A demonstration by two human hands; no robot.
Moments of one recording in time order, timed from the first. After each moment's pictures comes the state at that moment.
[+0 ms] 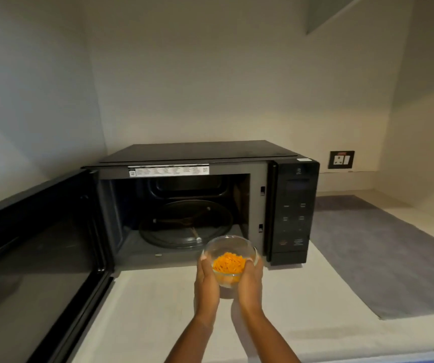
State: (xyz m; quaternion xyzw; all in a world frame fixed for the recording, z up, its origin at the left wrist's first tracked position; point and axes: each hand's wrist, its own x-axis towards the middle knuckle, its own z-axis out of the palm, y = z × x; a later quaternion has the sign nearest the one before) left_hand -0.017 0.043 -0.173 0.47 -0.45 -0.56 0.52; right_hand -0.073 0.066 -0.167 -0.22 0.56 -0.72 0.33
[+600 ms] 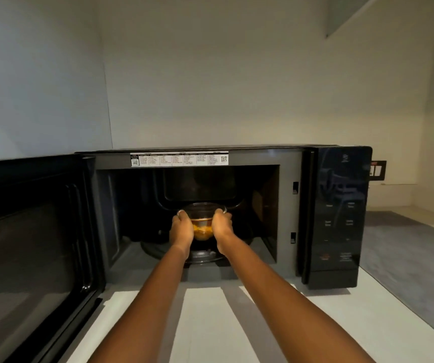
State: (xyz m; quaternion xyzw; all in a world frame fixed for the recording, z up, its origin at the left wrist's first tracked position) left_hand 0.015 -0.136 -0.121 0.53 -0.48 -0.43 0.55; right_hand -0.057 -0.108 -0.105 -0.35 0.59 -0.62 0.39
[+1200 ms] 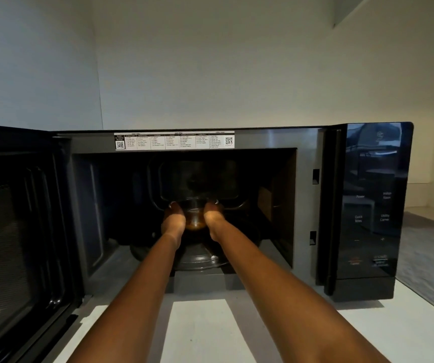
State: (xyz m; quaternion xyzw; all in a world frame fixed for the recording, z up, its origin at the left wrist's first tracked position) left_hand 0.013 -0.216 -0.131 0.53 -0.49 -0.43 0.55; right_hand -0.057 -0.187 -0.112 -0.38 0.56 -0.63 0.39
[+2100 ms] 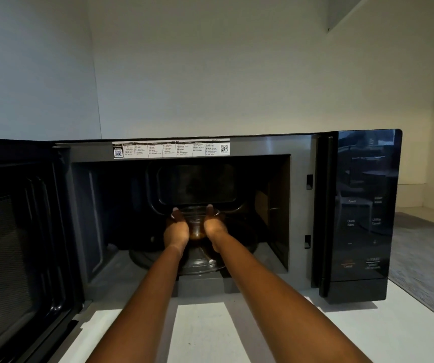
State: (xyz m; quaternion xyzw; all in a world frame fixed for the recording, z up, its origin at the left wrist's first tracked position) left_hand 0.008 -0.203 -0.142 0.55 -0.51 -0.39 0.54; right_hand -0.067 -0.177 -0.126 -0.41 0.62 -0.57 0.35
